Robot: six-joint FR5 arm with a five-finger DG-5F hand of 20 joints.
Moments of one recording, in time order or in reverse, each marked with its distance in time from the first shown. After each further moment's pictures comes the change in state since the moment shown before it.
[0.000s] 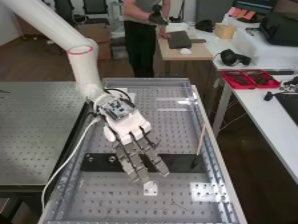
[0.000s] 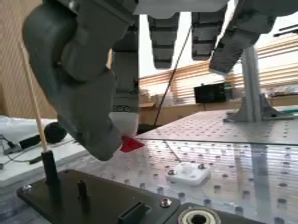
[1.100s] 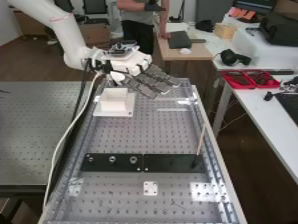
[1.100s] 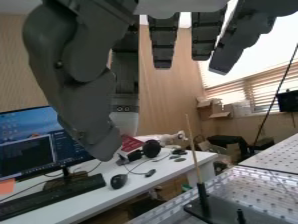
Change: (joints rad) arm 0.237 0.245 -0.125 0.054 -0.118 -0.093
